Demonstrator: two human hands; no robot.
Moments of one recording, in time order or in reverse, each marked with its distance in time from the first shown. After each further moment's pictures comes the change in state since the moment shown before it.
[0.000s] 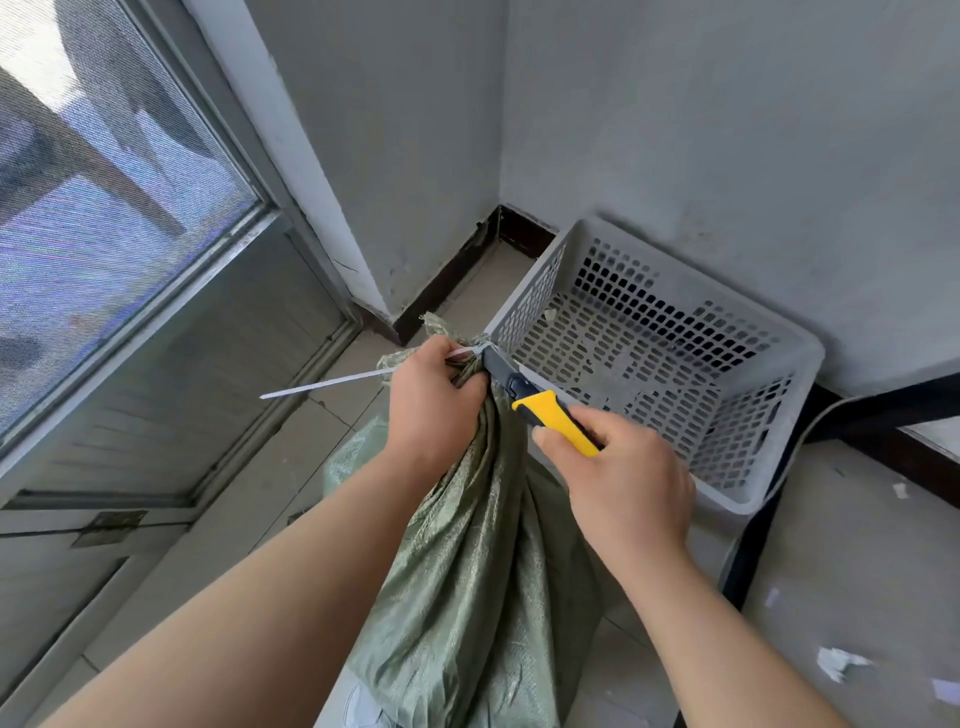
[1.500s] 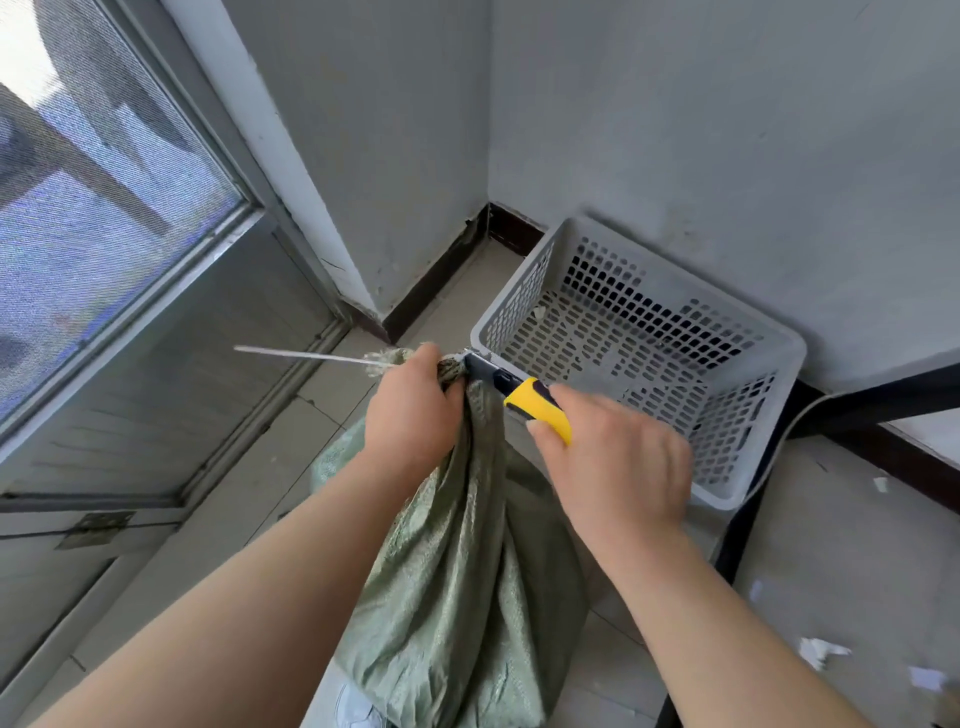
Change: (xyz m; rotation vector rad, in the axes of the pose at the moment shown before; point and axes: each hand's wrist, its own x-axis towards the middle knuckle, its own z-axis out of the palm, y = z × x) left_hand 0.003 -0.004 0.001 0.308 -0.075 0.041; right_hand 0.011 -0.011 -0.015 -0.501 0.200 -0.386
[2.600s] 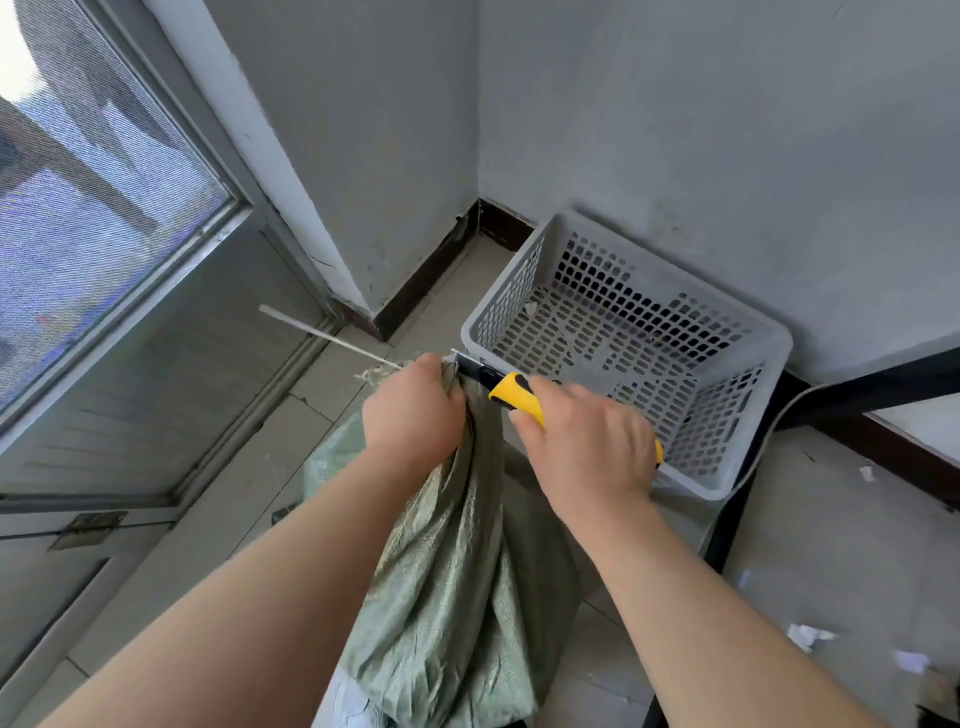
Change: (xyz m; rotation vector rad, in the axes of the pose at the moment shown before) left_hand -0.003 0.007 0.008 0.207 -0.086 -0.025; right_hand 0.006 0.002 0.015 0.008 -0.098 -0.051
